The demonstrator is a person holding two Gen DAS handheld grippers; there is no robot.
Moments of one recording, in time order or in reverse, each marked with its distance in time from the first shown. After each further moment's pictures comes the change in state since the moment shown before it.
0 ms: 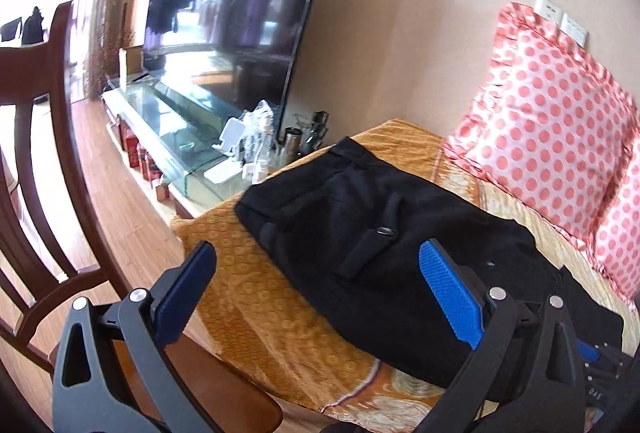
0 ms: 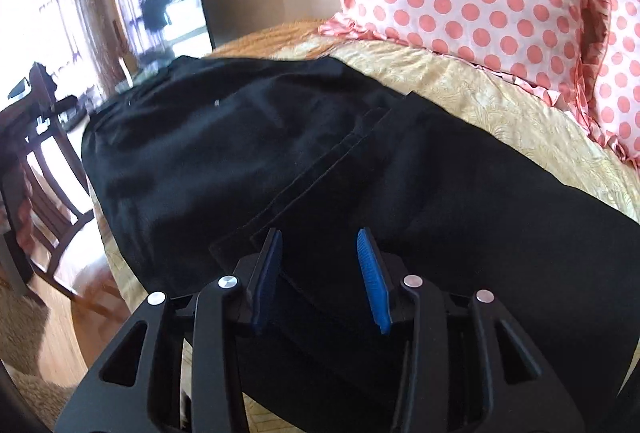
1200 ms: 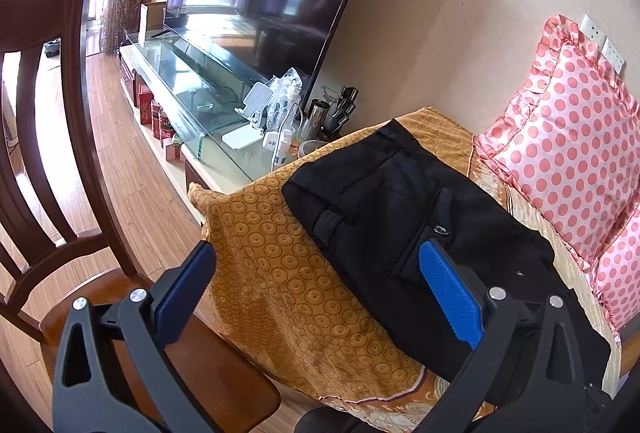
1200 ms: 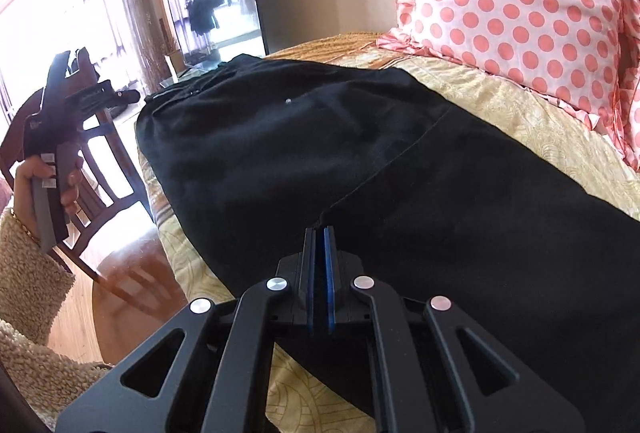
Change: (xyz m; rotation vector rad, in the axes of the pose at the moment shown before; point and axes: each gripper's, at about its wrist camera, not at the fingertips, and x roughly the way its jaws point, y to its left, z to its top) left arm 0.021 0.032 -0.002 -0.097 0.102 0.016; right arm -0.010 0.023 -0.010 -0.050 -0.051 0.166
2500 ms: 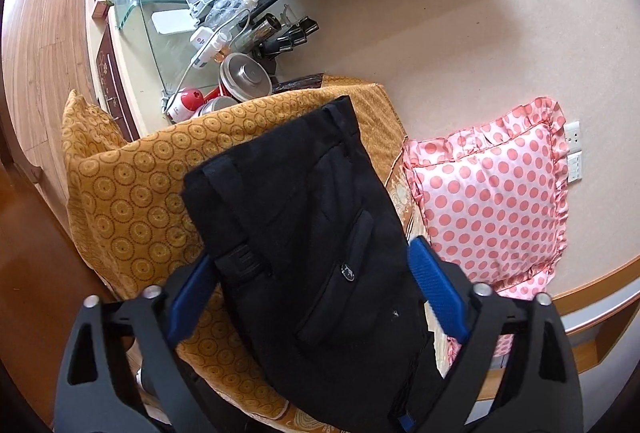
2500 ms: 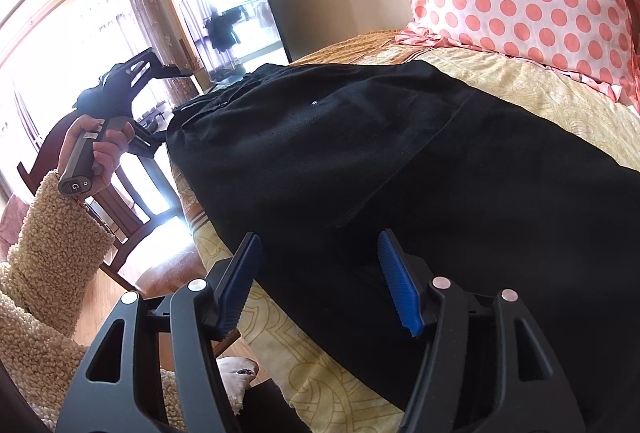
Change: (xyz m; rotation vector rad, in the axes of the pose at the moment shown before) left arm 0.066 0.018 0.036 -0.427 0.311 -0.412; right arm 0.000 -0.005 -0.006 0.075 -0.023 0.141
